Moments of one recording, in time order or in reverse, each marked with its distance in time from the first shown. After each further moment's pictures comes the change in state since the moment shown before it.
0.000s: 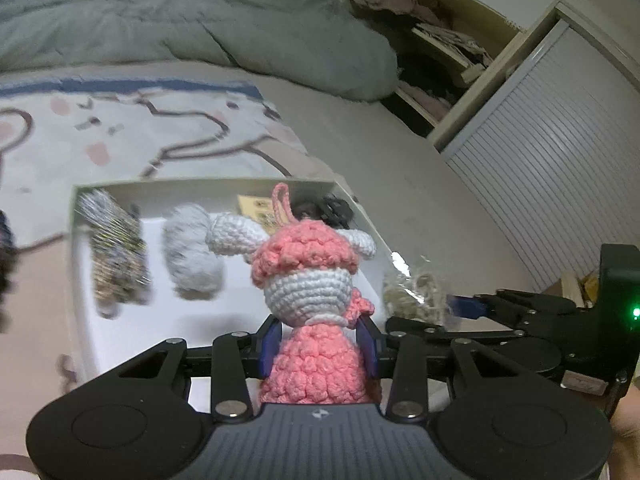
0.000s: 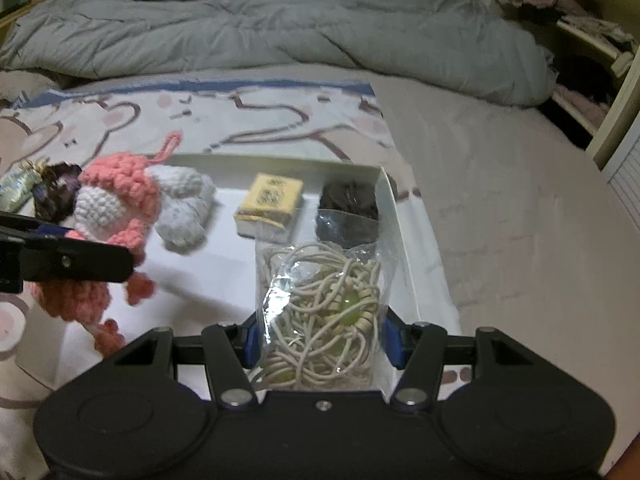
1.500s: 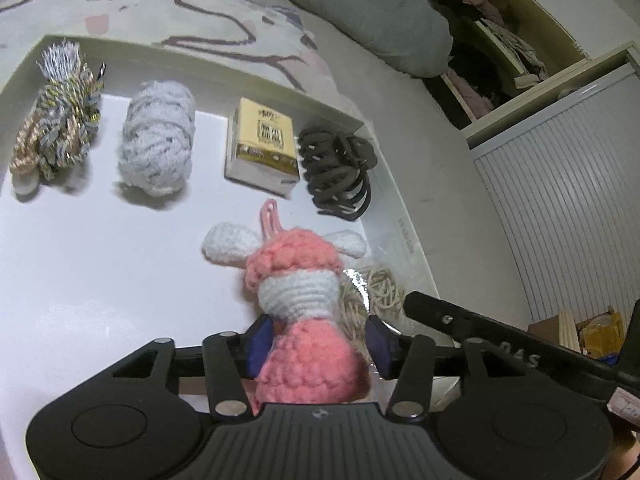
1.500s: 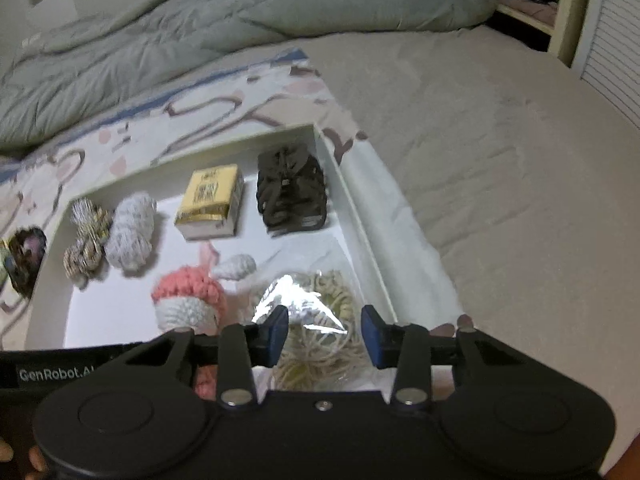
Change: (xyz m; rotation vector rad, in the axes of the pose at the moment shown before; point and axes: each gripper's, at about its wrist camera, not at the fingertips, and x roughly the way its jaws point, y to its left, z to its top) left arm 0.071 0.002 -0.023 -0.256 0.084 -0.013; right arm 0.025 -0.050 -0.017 0.306 0.041 0.030
